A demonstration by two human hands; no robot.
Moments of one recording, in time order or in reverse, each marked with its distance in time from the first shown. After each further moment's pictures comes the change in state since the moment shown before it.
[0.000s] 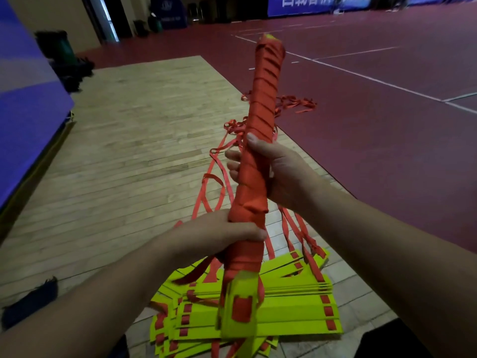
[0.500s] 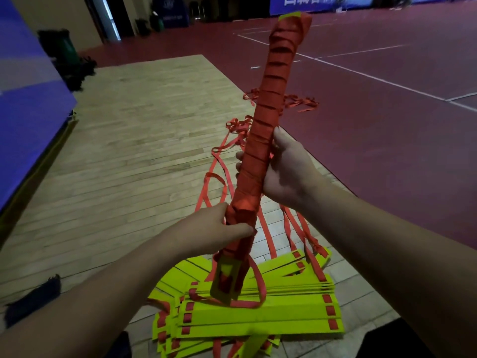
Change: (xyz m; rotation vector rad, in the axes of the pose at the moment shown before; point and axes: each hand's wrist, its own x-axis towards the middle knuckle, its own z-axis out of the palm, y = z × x) left_hand 0.009 -0.013 -0.018 0.561 0.261 -0.080; right_hand 0.017 0.001 -0.010 0.059 0.178 0.004
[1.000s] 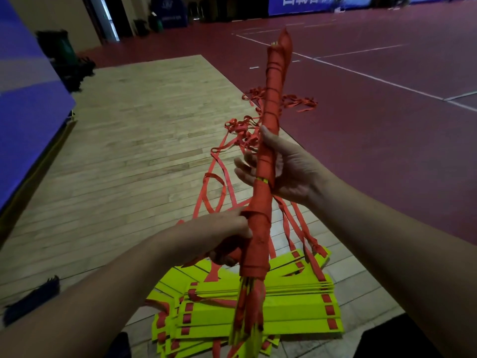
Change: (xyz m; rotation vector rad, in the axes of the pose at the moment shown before) left_hand 0.016 -0.001 0.008 -0.524 -0.381 -0.001; right_hand -0.006 -0.013 -0.011 0.032 -0.210 0.137
